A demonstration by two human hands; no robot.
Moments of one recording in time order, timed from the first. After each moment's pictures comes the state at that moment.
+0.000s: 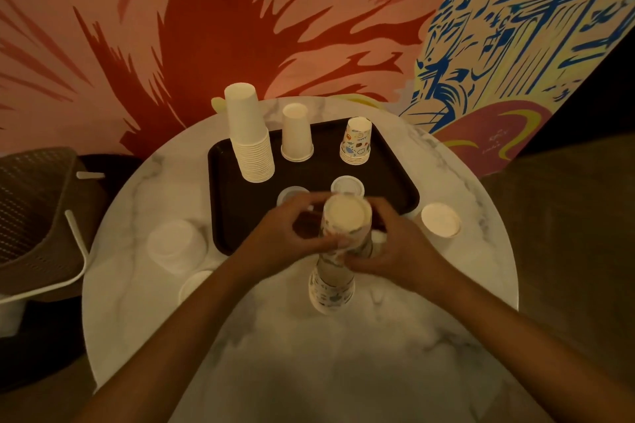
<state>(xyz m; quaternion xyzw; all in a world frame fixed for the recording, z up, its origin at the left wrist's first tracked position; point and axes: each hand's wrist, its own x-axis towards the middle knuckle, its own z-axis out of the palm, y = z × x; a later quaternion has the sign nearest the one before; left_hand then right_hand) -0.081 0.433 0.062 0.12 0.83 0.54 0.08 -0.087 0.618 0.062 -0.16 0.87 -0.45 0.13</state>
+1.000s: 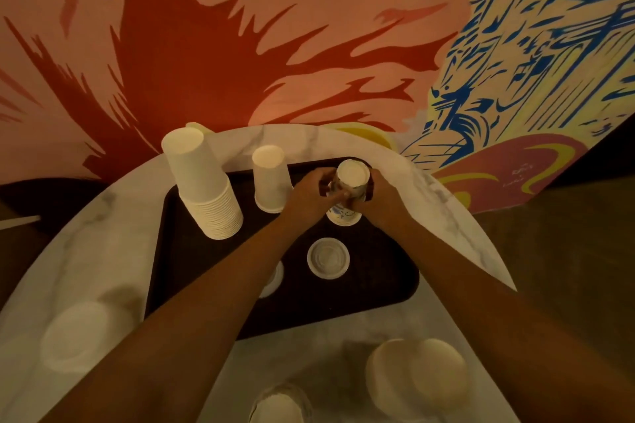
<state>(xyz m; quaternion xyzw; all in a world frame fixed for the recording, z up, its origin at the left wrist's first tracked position) -0.328 0.495 -0.018 -0.01 0.86 0.51 0.01 -0.346 0.632 -0.013 -0.07 0.88 -0.46 0.08</state>
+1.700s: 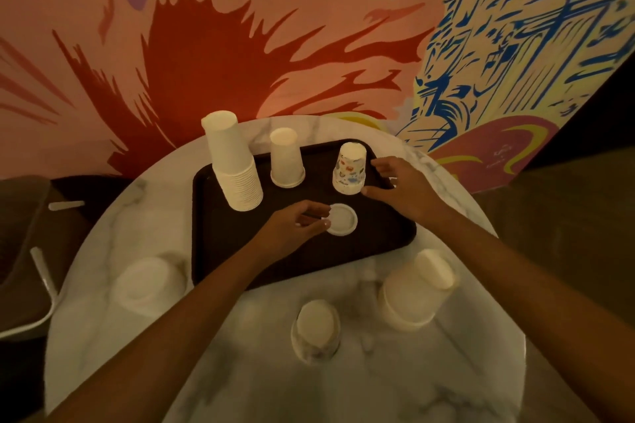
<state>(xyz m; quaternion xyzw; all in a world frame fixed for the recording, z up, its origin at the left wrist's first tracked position) -0.181 0.448 0.020 0.03 0.84 0.52 0.15 -0.239 0.650 0.046 -0.07 0.91 -0.41 0.05</state>
